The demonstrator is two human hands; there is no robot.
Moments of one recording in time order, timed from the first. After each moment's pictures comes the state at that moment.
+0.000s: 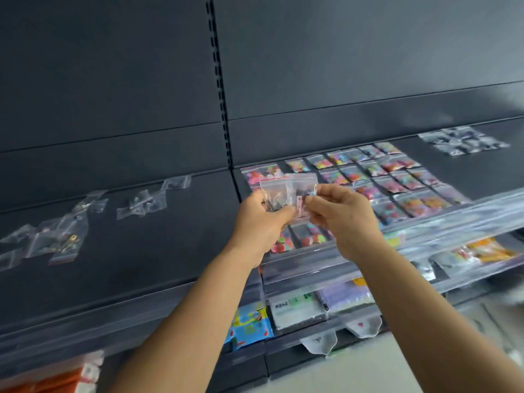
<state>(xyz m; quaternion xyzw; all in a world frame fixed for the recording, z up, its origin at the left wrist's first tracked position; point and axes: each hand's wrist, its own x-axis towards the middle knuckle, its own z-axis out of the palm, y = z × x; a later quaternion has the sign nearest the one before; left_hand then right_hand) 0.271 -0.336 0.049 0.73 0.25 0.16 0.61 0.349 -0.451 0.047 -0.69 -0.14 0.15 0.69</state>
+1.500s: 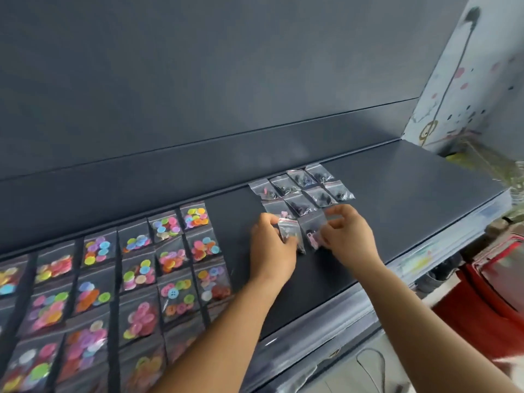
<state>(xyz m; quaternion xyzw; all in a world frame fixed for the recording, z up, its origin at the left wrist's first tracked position) 0.737 -0.643 -0.013 0.81 0.24 0.14 0.52 0.799 -0.766 -0.005 -0.88 -0.02 0.02 0.47</state>
